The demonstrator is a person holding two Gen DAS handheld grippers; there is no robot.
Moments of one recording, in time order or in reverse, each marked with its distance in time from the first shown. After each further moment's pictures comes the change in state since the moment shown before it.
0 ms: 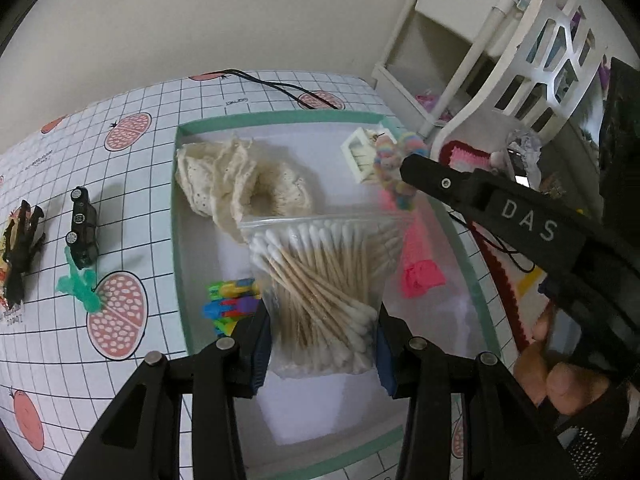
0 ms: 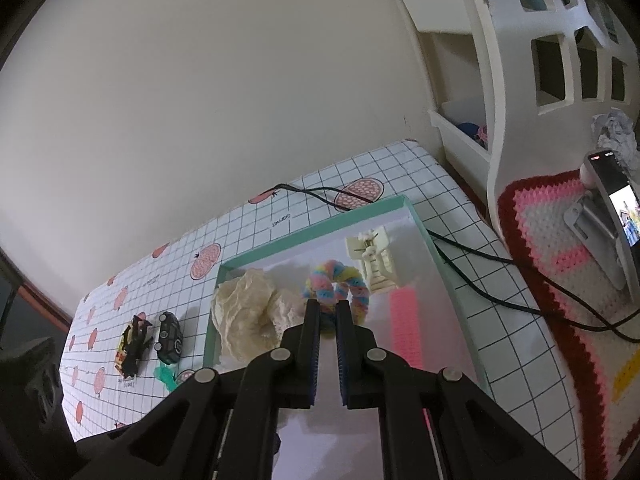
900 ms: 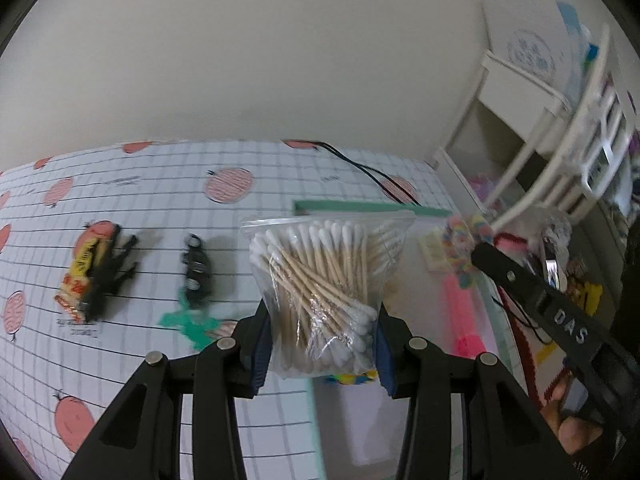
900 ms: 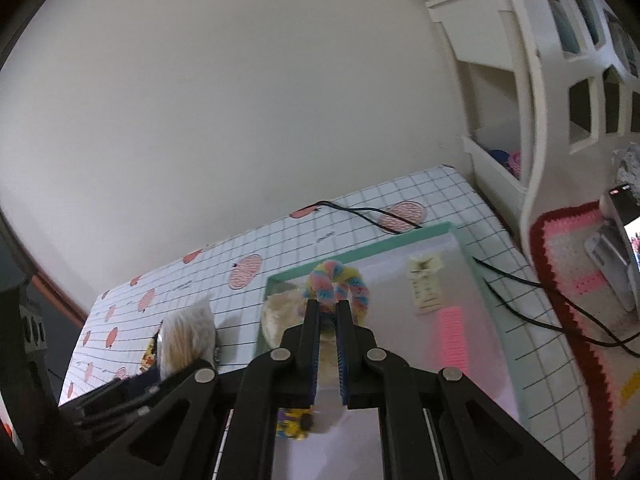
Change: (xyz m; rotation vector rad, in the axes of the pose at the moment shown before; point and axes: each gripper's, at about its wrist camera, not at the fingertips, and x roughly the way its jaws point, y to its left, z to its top) left arm -0.058 0.059 0.019 -0.125 -0.194 0.116; right arm -0.016 0.037 0.006 -0.049 -0.049 0.061
